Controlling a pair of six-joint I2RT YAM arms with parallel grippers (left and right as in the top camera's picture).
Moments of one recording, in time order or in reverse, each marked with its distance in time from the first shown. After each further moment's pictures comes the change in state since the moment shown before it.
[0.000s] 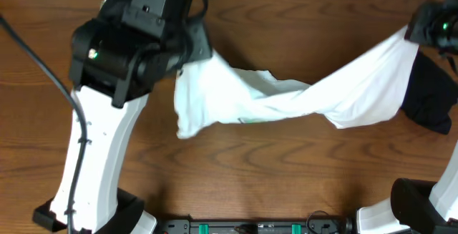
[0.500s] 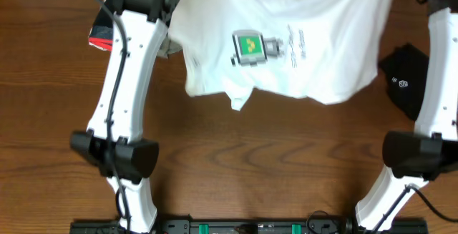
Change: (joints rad) left arm 0.185 0.329 -0.005 0.967 -0.010 0.121; right arm -0.001 0.323 -0.008 0.628 -0.102 0.008
